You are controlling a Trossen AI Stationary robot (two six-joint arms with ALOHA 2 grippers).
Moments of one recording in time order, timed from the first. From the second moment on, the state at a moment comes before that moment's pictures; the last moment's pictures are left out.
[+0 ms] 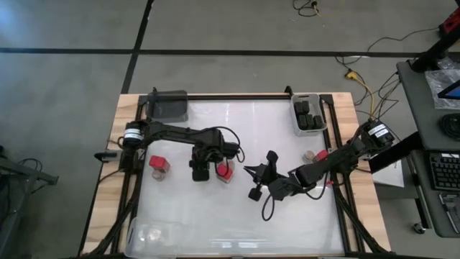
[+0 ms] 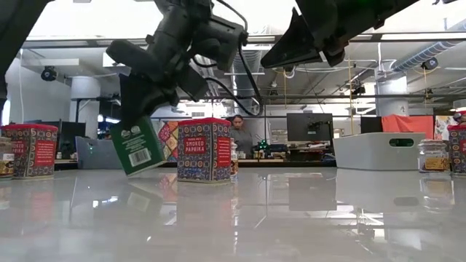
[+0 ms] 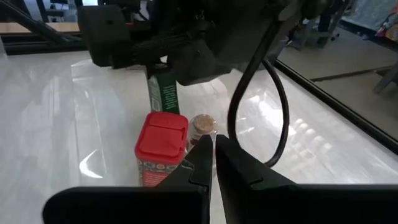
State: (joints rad) left arm 0.02 2.00 1.57 -1.48 0.03 -0.06; right arm 0.43 1.63 0.88 0.21 0.86 0.29
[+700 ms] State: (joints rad) left arm 0.03 1.98 1.57 -1.39 0.01 0.01; right arm 0.44 1.63 0.88 0.21 0.86 0.30
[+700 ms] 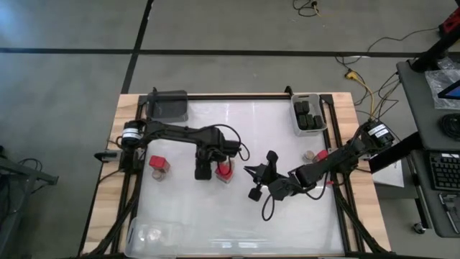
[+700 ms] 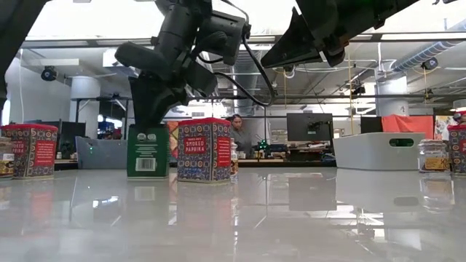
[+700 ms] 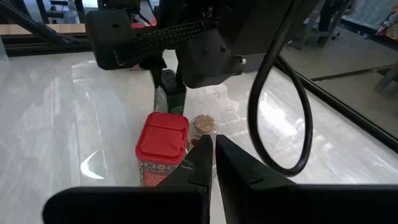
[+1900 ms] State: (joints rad) left arm 0.03 1.60 1.14 -1.16 -0.01 -0.14; right arm 0.44 1.63 0.88 0.21 0.86 0.32
